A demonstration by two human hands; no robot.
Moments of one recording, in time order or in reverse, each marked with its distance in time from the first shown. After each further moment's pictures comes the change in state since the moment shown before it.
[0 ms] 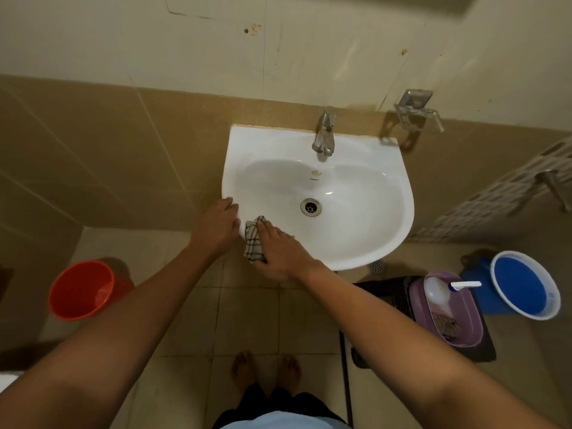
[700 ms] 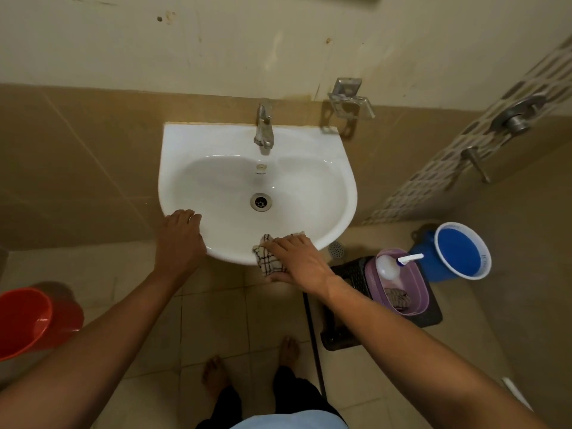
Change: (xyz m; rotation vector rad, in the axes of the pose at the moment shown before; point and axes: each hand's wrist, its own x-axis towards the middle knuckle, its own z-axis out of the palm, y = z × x) left_hand -0.016 0.045 0.021 0.106 0.072 0.065; right_hand -0.102 0.103 -0.003 -0.173 0.119 0.012
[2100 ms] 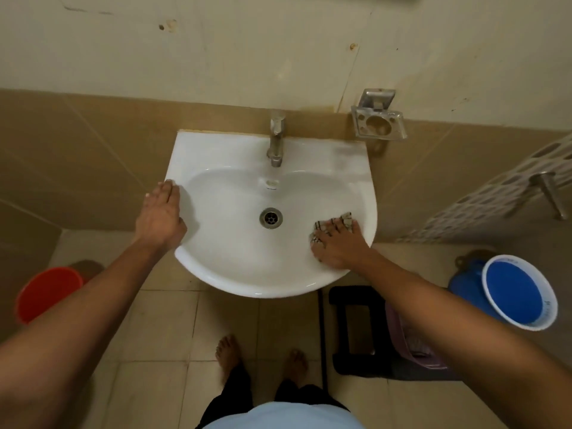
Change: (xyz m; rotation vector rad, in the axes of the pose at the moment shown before) left_hand 0.081 -0.030 -0.007 0.050 -0.020 -0.207; right_hand 0.062 0.137 -0.031 -0.017 -0.367 0.310
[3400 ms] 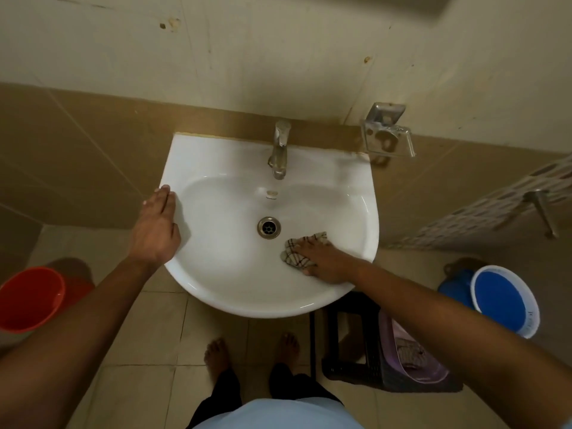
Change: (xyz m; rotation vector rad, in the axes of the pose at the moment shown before) left_hand 0.015 -0.019 0.026 -0.121 0.093 0.071; right_hand 0.036 0.001 0.008 0.058 -0.164 -0.326
